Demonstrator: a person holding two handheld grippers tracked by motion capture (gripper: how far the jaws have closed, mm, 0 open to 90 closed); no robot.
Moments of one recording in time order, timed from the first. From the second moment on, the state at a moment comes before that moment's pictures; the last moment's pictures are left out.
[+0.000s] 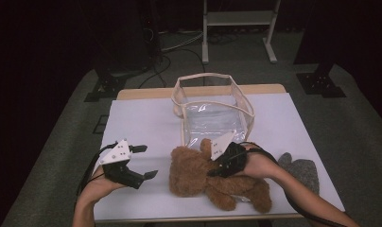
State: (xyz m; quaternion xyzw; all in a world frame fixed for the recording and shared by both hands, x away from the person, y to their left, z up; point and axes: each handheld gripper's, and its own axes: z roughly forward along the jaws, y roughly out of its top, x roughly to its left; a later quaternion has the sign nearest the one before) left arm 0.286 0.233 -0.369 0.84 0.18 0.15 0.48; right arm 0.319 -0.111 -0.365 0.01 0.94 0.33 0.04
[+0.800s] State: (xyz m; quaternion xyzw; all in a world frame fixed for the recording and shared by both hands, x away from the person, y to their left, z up) left arm 0.286 0.239 -0.369 0.84 0.19 0.15 0.48; right arm 0.316 -0.124 -0.354 0.03 0.93 0.37 0.03
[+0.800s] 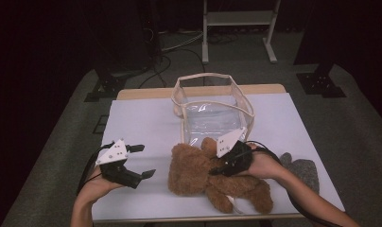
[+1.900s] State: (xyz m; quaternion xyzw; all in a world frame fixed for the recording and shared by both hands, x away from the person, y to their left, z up) left arm 0.288 0.244 -0.372 0.84 0.20 0.15 0.48; right arm 0.318 -0.144 -0.336 0.06 0.89 0.46 0.02
